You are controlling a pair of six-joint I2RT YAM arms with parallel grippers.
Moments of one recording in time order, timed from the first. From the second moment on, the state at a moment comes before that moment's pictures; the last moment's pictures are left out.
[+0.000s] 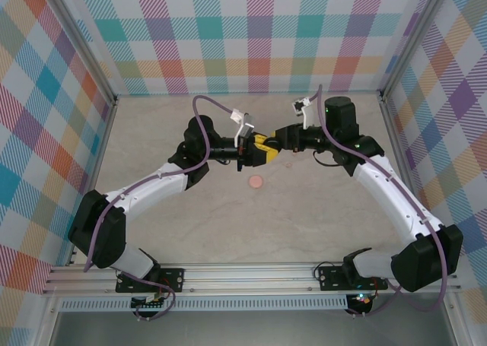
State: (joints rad) left arm -0.63 1.51 1.06 0.48 0.95 -0.31; right arm 0.39 1.29 1.22 -0.43 -0.67 0.30
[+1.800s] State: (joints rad) left arm -0.43 2.40 1.90 -0.30 0.49 -0.55; right arm 0.41 1.10 1.06 -0.78 -0.12 0.32
